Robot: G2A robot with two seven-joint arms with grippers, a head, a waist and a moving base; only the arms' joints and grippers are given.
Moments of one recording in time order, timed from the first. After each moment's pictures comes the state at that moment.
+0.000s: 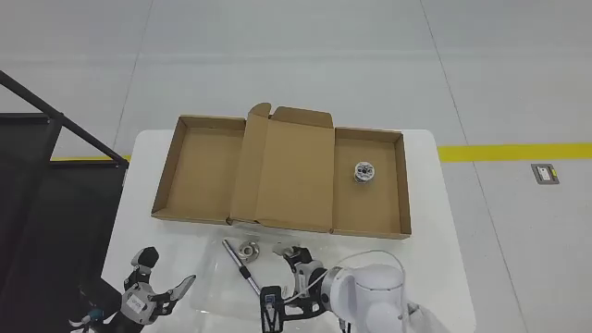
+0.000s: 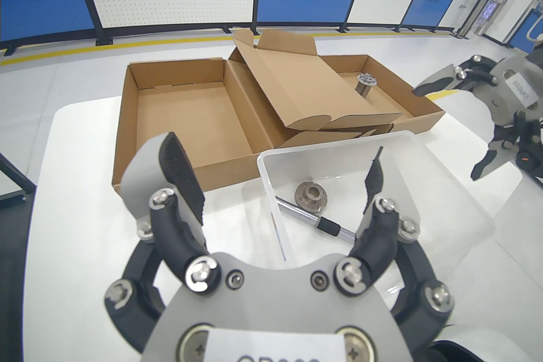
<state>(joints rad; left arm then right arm) 1.83 -1.13 -1.78 -1.78 1.24 -0.58 0.48 -1.06 -1.29 0.83 -1.92 -1.85 -0.85 0.58</state>
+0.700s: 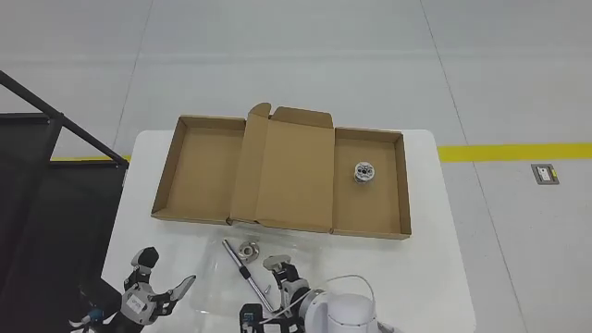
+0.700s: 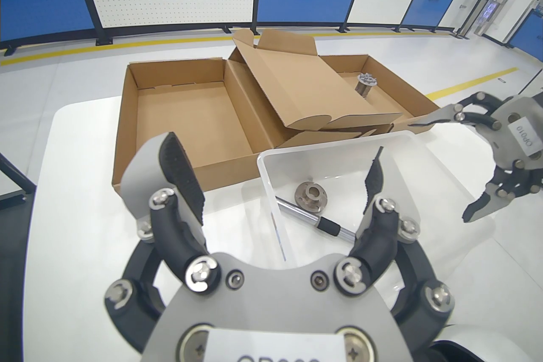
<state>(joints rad) 1.83 -1.13 -1.78 -1.78 1.24 -0.58 0.48 -1.08 -1.33 0.67 -1.86 -1.96 -0.67 0.71</state>
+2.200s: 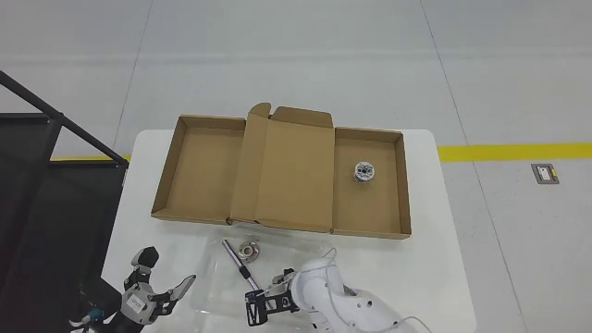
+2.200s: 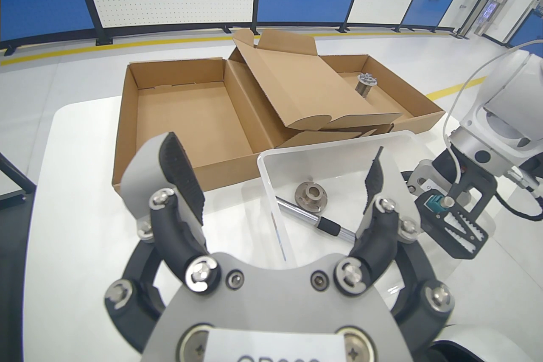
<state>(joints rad) 1.83 -1.13 -1.78 -1.78 1.24 -0.58 0.48 -0.82 -1.47 0.58 -1.33 -1.63 -0.81 0.86</state>
